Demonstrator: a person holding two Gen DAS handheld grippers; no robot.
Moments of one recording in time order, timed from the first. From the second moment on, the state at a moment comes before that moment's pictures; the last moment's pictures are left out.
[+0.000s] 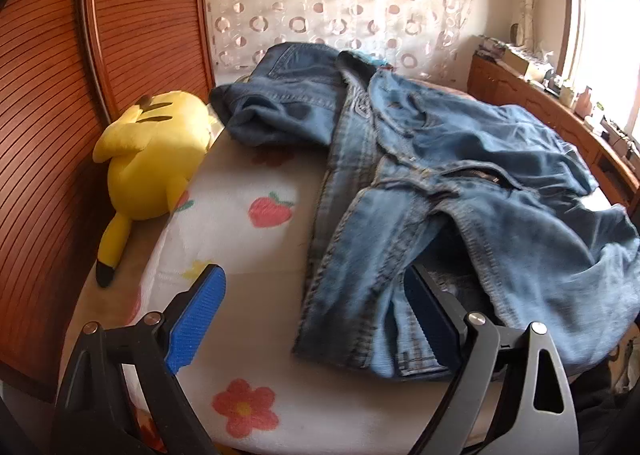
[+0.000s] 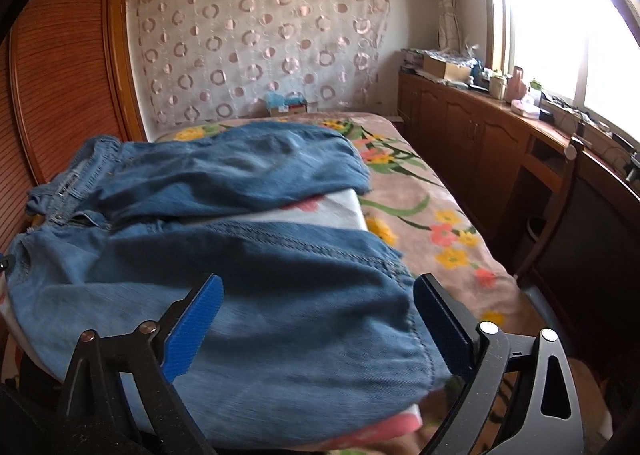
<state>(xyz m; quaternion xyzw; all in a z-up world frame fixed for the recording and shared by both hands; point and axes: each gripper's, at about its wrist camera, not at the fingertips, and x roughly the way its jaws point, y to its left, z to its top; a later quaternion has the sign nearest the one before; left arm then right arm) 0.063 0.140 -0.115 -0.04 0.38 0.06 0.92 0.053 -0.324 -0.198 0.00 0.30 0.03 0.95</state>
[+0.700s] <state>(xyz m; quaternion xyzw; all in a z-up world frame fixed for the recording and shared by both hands) 0.062 0.143 -0.132 -0.05 0.39 0.02 0.92 0.026 -0.336 -0.179 0.01 0.36 0.03 0.93</state>
